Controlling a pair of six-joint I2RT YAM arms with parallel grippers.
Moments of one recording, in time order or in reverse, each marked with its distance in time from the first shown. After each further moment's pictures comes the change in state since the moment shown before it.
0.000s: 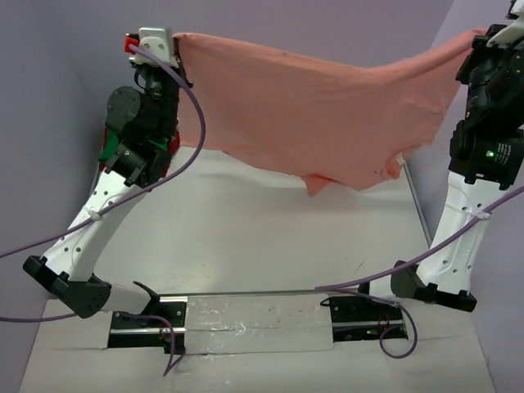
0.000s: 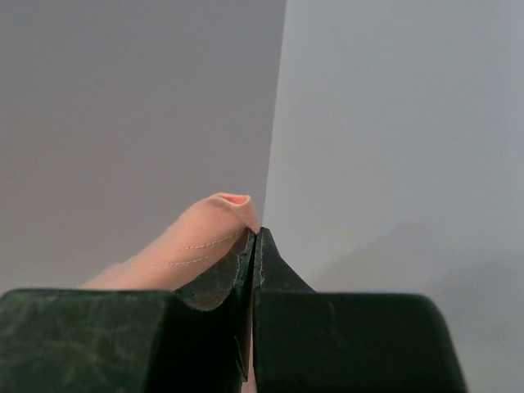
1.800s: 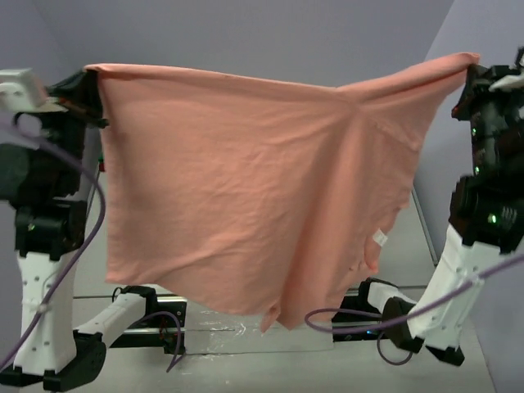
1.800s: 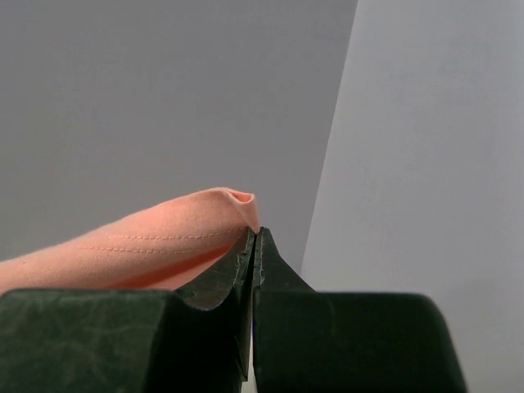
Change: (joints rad) left arm 0.475 -0.444 -0.049 -0.375 0.401 -0.386; right arm -0.073 -0.288 -0.097 -0.054 -0.252 0.070
